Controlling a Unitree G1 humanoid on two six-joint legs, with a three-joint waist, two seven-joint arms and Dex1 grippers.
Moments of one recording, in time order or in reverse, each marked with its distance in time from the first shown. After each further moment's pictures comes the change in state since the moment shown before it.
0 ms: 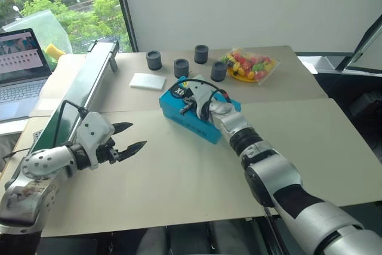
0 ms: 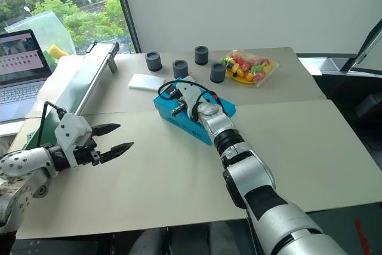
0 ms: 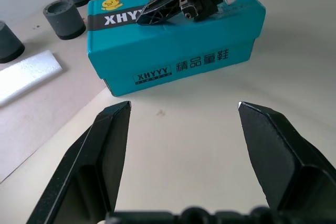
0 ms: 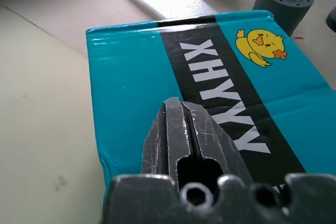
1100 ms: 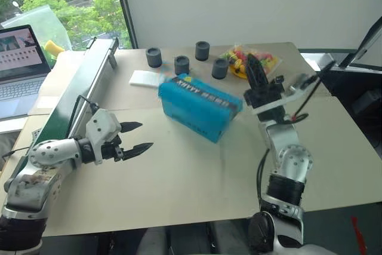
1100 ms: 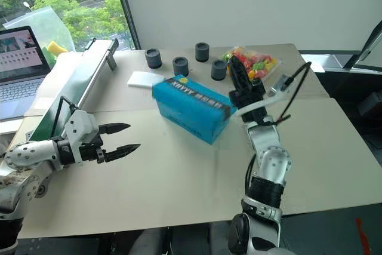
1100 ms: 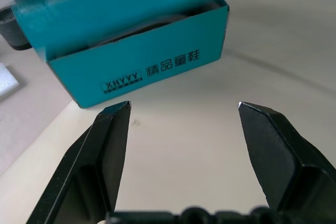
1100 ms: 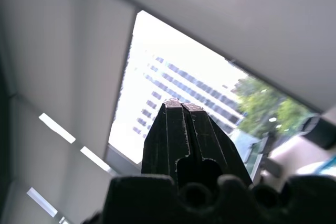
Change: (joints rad) left arm -0.085 0.045 -0.071 0.082 0.024 -0.065 -0.148; right arm 0.533 -0.001 -0.535 -1.221 1.144 0.556 0.081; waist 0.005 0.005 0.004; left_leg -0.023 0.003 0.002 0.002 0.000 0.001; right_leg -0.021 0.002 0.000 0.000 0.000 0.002
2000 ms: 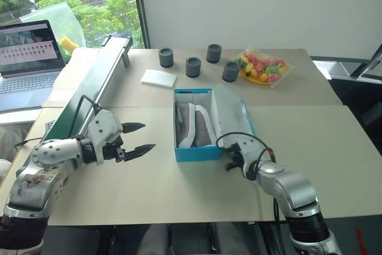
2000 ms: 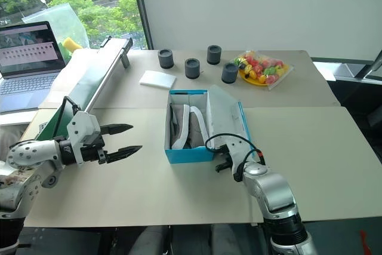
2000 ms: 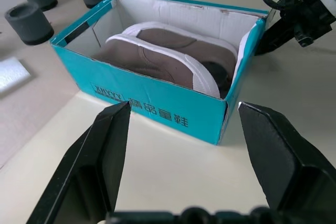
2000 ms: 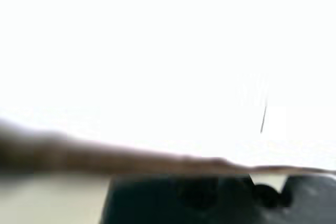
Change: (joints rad) left arm -0.026 -0.001 -0.037 0.037 0.003 -0.032 -0.053; right arm 0.386 -0.224 0.462 -0.236 -1.059 0.462 -0.446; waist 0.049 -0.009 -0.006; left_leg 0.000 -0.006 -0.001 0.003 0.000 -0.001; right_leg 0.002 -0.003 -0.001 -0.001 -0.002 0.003
